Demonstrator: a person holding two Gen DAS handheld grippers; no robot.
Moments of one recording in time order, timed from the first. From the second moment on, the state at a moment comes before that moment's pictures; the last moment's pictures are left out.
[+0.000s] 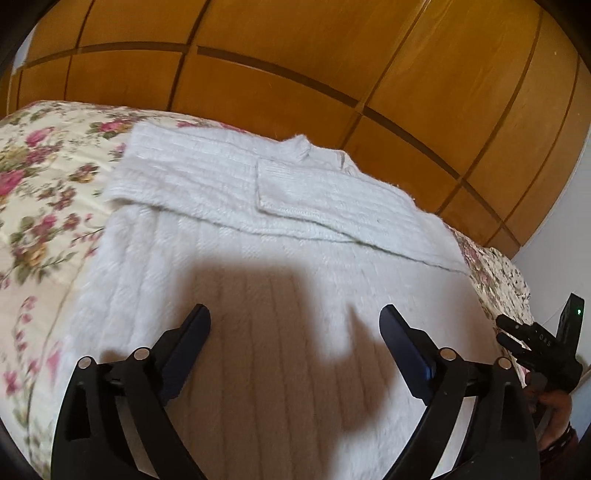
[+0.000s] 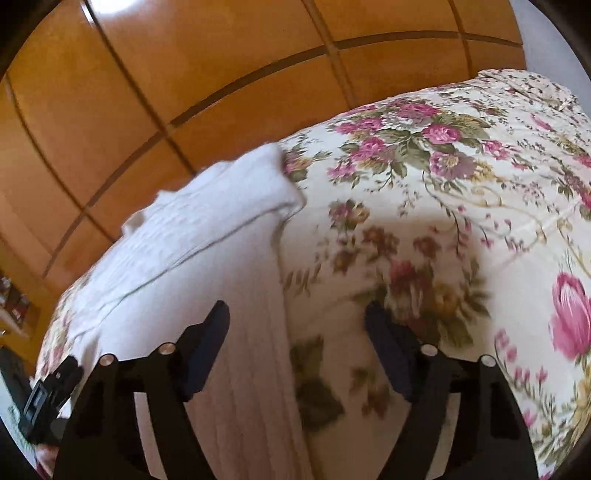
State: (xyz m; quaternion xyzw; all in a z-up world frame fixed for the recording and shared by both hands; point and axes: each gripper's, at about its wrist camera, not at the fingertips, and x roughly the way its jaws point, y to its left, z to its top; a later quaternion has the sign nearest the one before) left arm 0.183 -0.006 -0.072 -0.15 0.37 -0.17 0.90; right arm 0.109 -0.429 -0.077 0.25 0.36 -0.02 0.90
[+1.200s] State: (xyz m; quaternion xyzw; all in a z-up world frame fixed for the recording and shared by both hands) left arm 0.068 0.114 -0.109 -0.32 0.41 -0.28 0.80; right arm -0.002 -0.401 -0.125 0.38 0.38 0.22 0.82
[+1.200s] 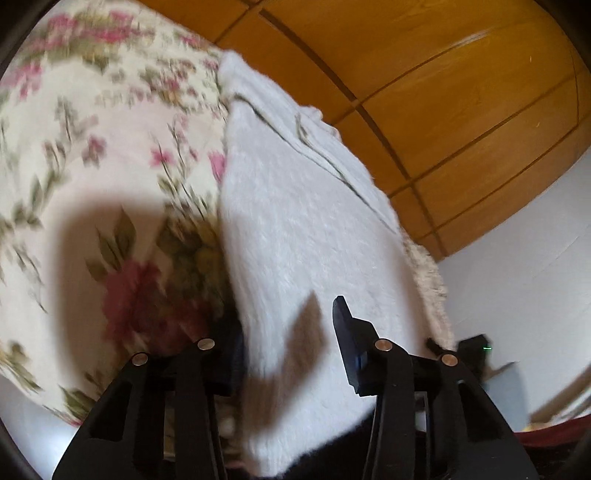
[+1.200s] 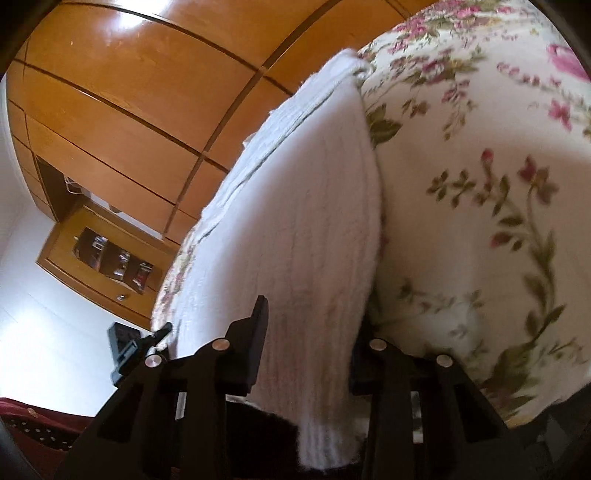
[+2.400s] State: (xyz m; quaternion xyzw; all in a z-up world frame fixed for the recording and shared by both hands) left arm -0.002 0.103 0.007 -0.29 0.27 -0.44 0.80; right arm -0.044 -0.410 -0.030 0.41 0.19 0.39 0.80
